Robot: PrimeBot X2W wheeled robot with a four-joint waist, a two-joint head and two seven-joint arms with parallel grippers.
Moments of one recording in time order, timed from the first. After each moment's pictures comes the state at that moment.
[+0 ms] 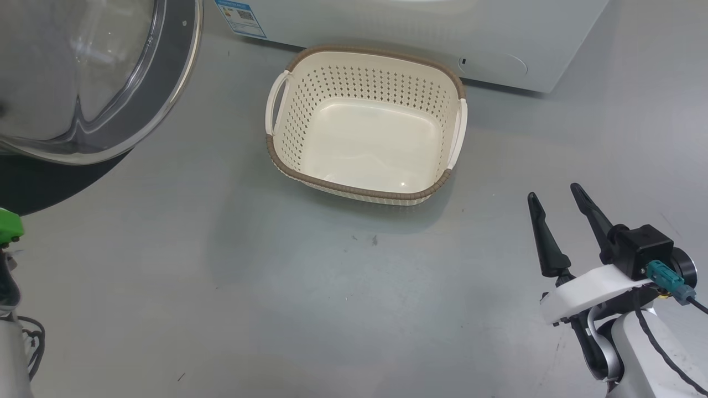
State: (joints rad) left arm -0.52 0.24 0.22 0.51 -0.58 0.07 -0.13; right arm -0.16 -0.23 0.27 0.16 0.37 0.10 -0.17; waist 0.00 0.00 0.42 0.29
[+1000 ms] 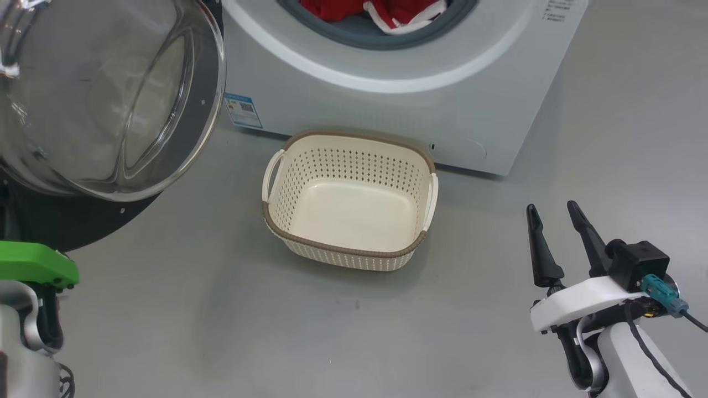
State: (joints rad) left arm -0.45 0.23 0.10 0.60 -0.49 0.00 -0.21; right arm -0.15 -0.16 0.23 0.25 0.42 0.10 -0.23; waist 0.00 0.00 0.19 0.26
